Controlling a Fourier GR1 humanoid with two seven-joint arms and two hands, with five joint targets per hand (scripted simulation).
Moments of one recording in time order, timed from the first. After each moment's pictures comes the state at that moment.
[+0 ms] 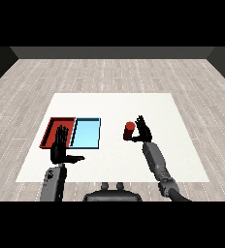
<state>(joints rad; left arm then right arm) 0.05 0.04 0.06 -1.66 0.13 -0.11 -0.44 -0.56 -0.04 -0.17 -0.68 -0.22 0.22 -0.50</state>
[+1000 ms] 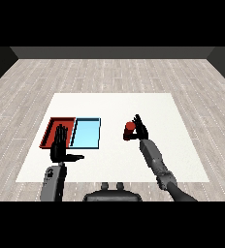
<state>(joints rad) 0.03 0.05 0.08 -1.63 0.13 -0.12 -0.46 -0.68 -0.04 -0.18 -0.49 -0.22 0.18 -0.52</state>
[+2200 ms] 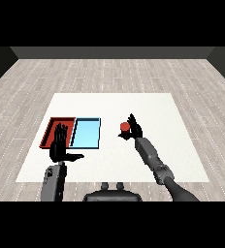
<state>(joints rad) 0.01 0.04 0.08 -1.65 0.15 -0.12 -0.44 -0.79 -0.01 -0.14 -0.32 -0.24 0.12 -0.56</state>
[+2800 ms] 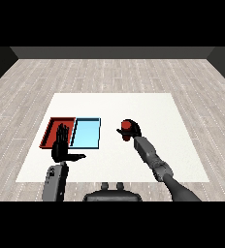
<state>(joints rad) 0.02 0.03 0.06 -1.63 0.13 -0.10 -0.46 -0.86 -0.01 -0.12 -0.21 -0.21 -0.04 -0.58</state>
